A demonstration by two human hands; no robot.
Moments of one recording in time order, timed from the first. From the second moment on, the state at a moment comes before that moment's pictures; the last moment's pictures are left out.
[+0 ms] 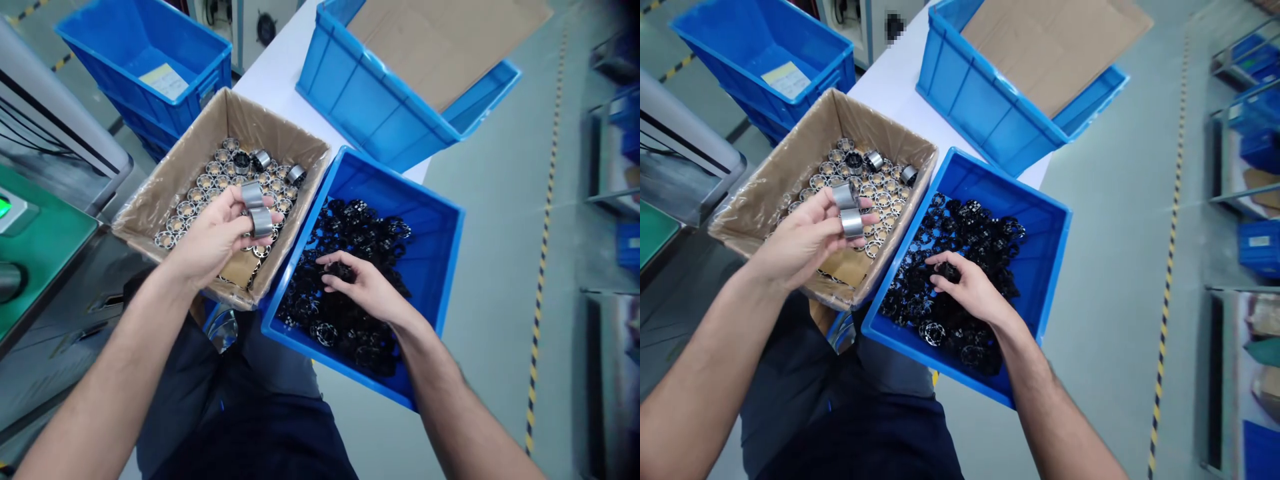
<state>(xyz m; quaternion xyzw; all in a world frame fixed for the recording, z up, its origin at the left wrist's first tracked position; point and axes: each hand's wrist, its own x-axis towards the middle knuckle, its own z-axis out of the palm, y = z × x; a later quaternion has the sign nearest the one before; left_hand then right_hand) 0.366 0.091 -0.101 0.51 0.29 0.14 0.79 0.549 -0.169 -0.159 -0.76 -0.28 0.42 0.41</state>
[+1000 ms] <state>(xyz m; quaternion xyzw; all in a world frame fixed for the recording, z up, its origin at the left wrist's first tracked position) 0.348 0.049 -0.123 0.58 0.11 0.19 0.79 0.496 -0.080 -0.104 -0.68 -0.43 0.16 0.56</state>
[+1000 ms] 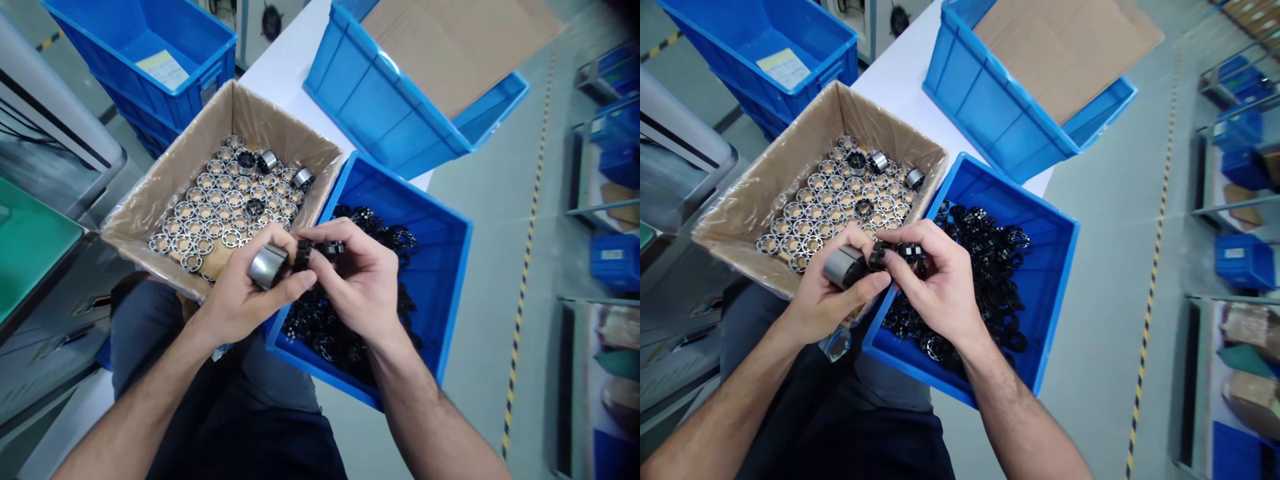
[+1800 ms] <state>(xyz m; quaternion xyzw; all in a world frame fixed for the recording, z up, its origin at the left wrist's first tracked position) 0.342 0.043 -0.125 0.52 0.20 0.13 0.82 0.484 -0.075 -0.108 -0.66 -0.52 0.03 0.54</state>
